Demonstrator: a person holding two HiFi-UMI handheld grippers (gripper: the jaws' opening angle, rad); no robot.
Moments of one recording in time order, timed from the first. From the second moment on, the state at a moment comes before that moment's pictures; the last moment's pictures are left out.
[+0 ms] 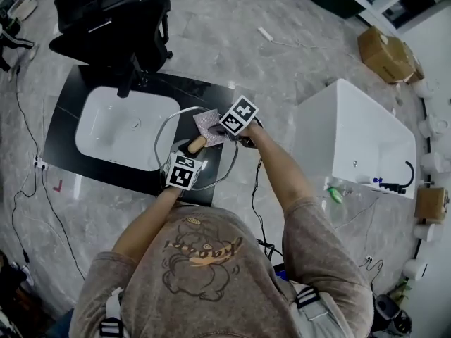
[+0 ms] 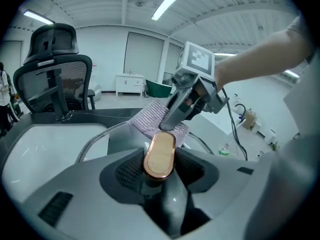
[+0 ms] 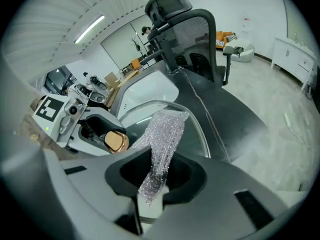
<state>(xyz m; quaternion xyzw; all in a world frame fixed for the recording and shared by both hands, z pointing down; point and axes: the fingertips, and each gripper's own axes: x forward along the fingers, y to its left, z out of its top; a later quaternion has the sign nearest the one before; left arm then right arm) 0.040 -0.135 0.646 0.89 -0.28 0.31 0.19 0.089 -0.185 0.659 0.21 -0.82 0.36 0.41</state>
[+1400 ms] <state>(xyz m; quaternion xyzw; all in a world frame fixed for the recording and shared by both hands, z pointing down) 0.045 -0.131 0.648 0.85 -0.21 0.41 0.26 0.046 -0.028 0.667 0.32 -0.77 0.43 0.35</state>
